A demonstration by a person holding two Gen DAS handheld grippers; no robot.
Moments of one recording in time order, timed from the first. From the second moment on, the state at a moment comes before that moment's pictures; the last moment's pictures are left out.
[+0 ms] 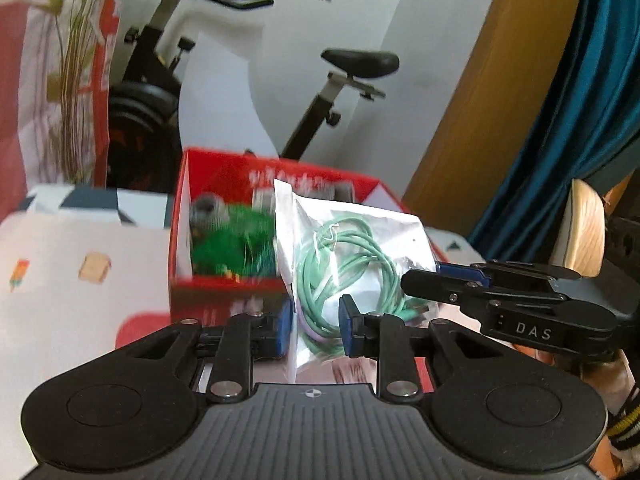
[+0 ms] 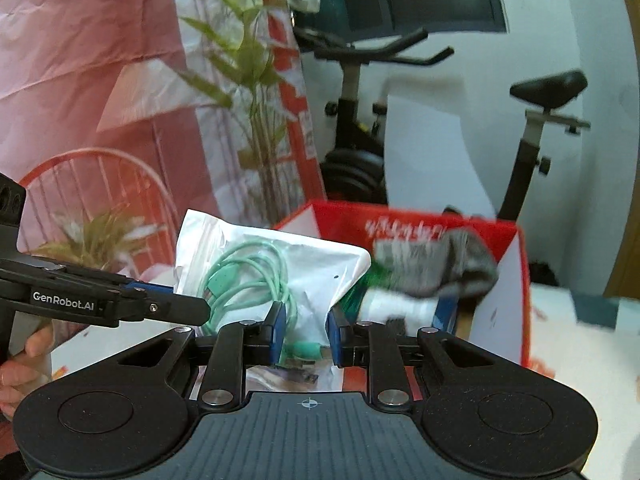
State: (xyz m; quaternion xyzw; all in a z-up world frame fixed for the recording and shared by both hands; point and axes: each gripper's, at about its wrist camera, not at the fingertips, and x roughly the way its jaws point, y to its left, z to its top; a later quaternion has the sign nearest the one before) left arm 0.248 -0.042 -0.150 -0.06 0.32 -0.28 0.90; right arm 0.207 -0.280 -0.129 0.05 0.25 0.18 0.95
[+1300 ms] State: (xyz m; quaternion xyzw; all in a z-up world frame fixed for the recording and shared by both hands) left arm 0.352 -0.129 -0.199 0.02 0.42 -0.27 0.86; right arm 0.295 -0.325 -0.192 0.03 0.34 0.08 0.94
